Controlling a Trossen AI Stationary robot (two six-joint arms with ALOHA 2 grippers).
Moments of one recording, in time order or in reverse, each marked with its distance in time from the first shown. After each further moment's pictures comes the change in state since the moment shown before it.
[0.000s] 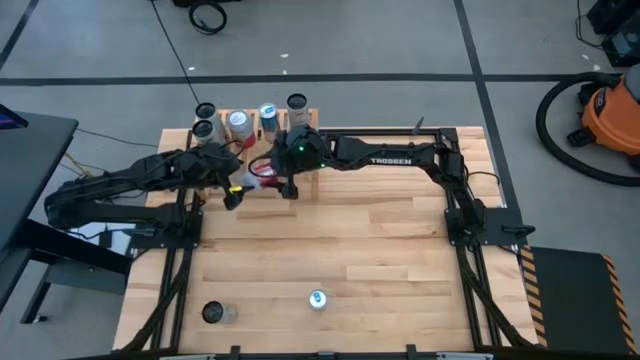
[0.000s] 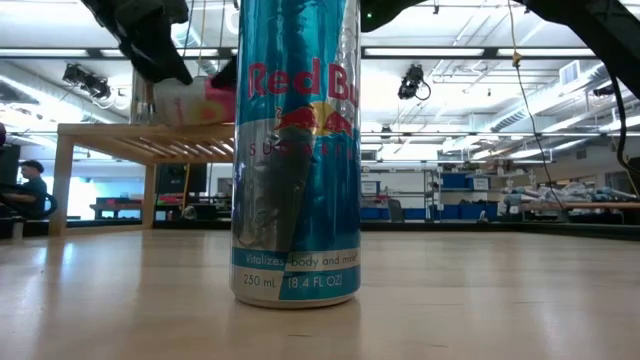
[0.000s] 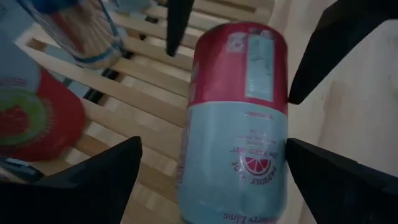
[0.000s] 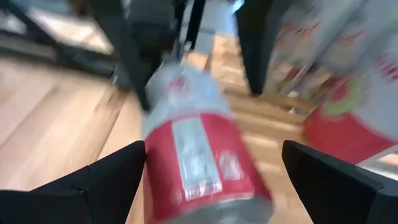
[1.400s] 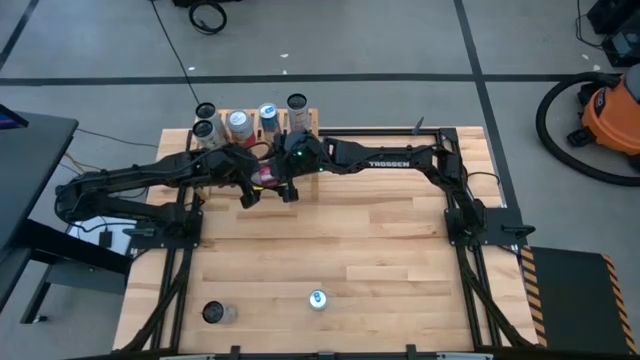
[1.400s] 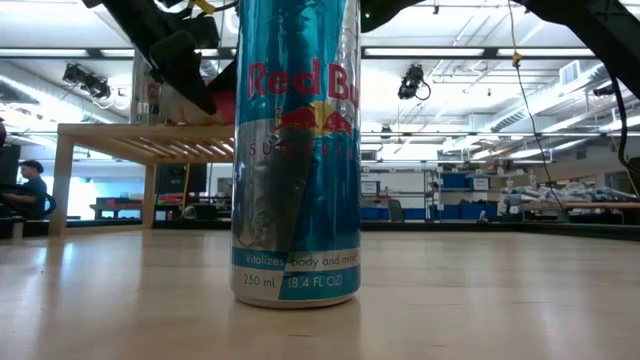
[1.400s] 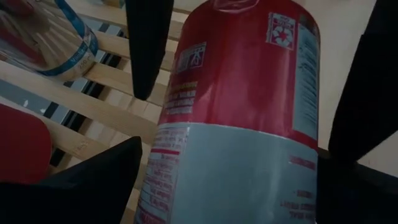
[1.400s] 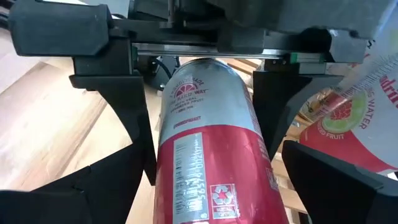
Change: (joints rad) left arm 0.019 0.199 0.000 0.111 -0.014 0.074; right arm 0.024 0.014 0.000 0.015 0.036 -0.140
